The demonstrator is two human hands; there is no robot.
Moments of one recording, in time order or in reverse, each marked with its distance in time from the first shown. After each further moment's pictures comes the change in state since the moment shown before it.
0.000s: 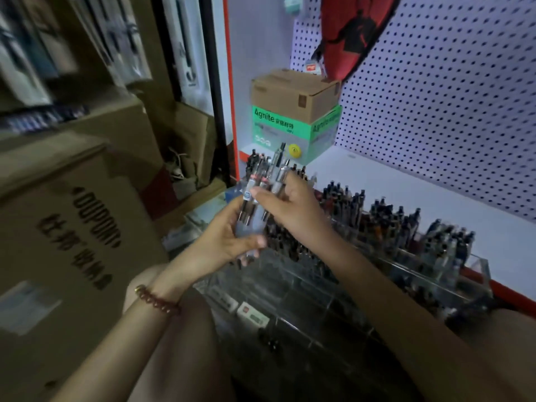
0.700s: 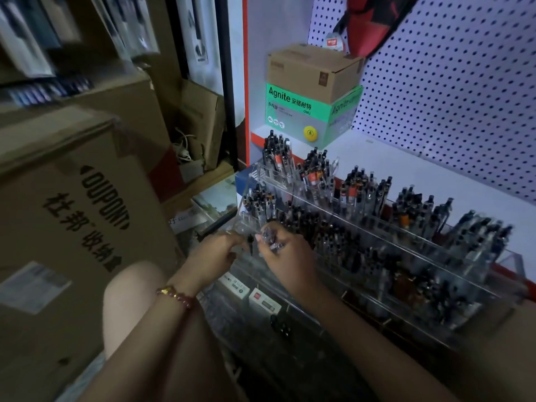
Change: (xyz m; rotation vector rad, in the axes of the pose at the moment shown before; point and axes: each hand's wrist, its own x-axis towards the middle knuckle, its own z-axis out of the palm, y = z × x) left_hand -0.024 -0.119 -0.051 0.994 -0.041 -0.173; right_hand -0.059 0.091 0.065 -0.489 0.016 0.179
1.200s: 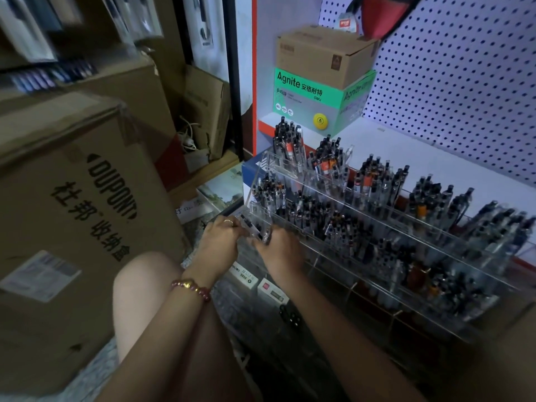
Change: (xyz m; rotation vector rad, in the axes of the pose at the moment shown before) left_hand -0.003 -0.001 0.009 0.204 0.126 -0.140; right_hand 0.012 0.001 0.053 -0.186 -0.146 0.376
